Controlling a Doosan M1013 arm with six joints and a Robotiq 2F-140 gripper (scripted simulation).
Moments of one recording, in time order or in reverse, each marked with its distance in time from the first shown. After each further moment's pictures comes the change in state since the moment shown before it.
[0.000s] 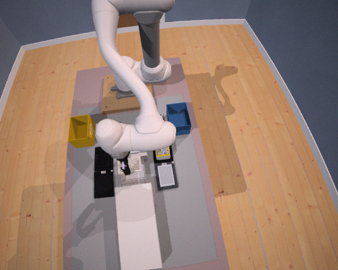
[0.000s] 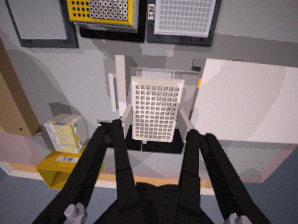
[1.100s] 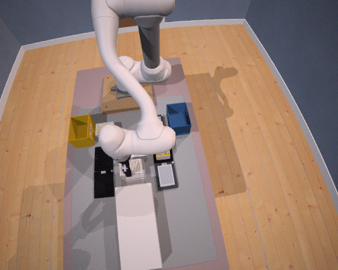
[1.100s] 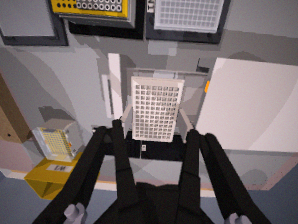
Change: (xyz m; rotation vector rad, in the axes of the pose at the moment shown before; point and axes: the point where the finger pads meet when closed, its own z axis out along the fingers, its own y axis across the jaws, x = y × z) arm -0.001 0.000 0.038 0.000 0.000 0.000
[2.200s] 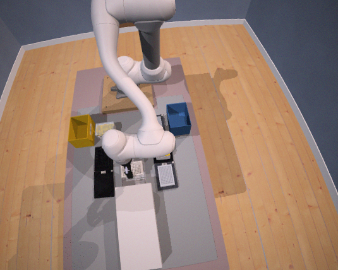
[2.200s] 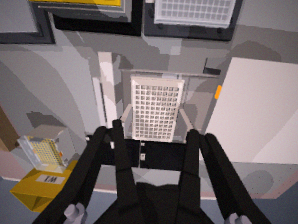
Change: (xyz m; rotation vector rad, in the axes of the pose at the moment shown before) arm 0.000 0.000 0.039 0.000 0.000 0.000
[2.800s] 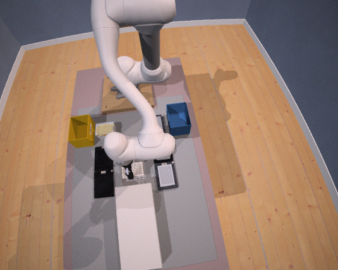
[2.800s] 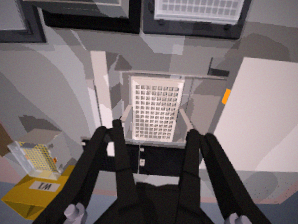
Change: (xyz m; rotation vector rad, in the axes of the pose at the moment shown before) arm 0.000 0.000 0.021 0.000 0.000 0.000
